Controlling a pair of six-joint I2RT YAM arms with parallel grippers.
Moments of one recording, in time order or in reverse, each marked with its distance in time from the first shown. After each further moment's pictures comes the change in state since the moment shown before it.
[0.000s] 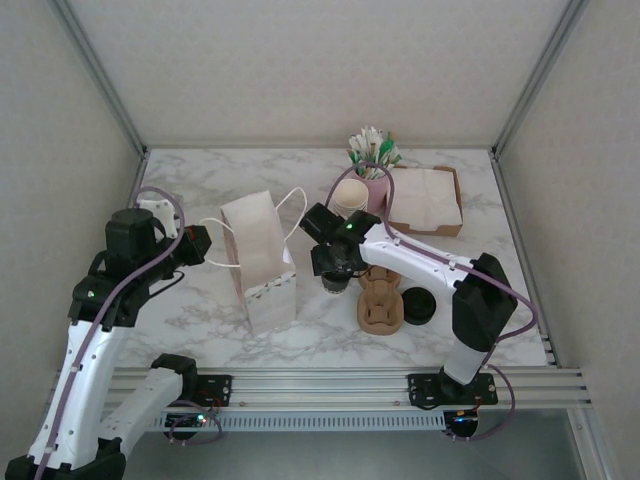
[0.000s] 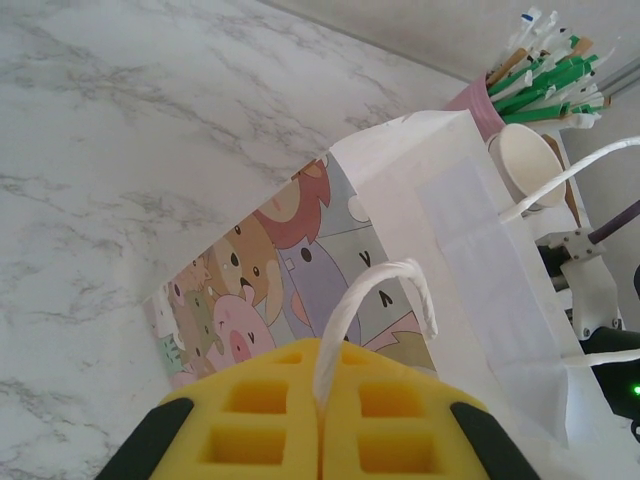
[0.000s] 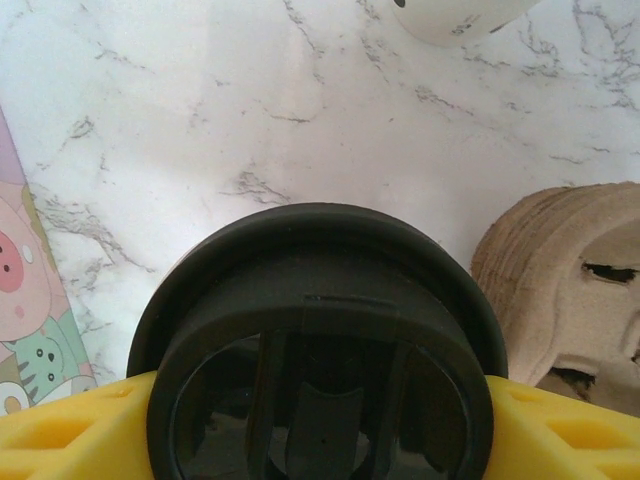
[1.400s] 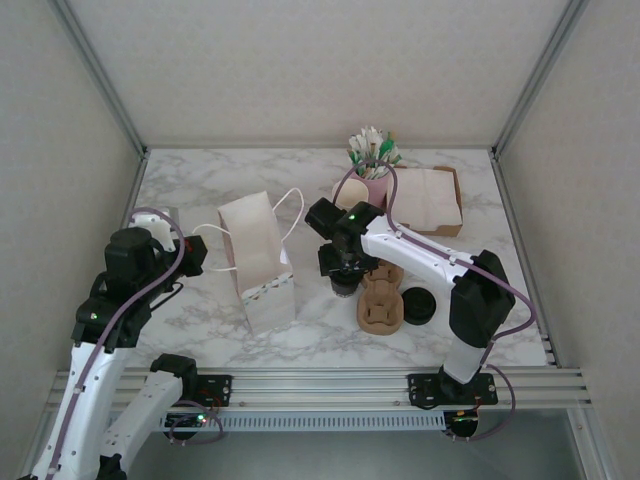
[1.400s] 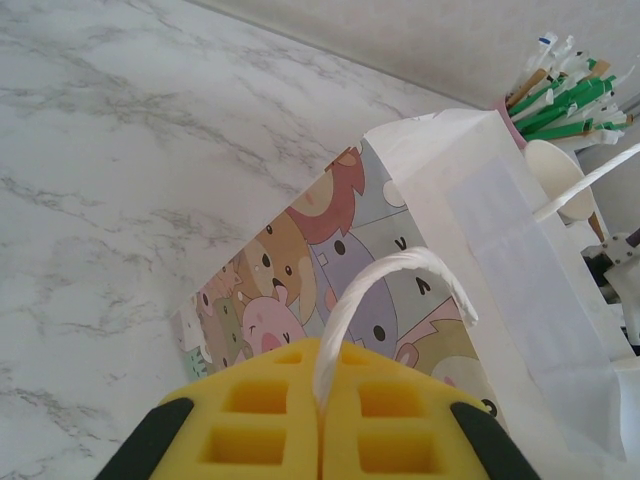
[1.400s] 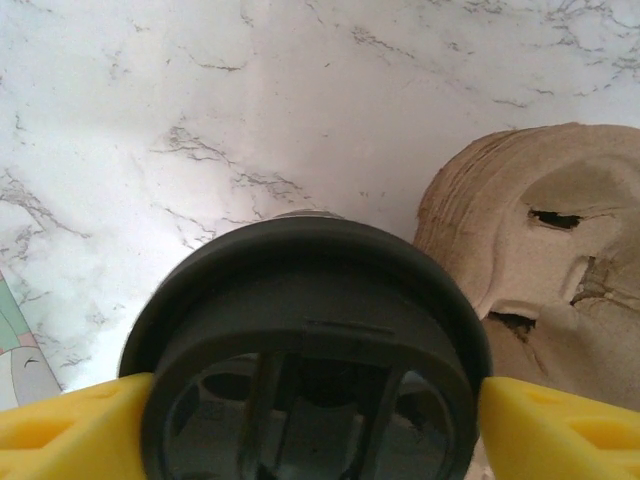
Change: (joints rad) left arm 0.000 -0.124 -0.136 0.078 -0.065 0.006; right arm -0.037 0.020 0.057 -0.135 -0.026 0.002
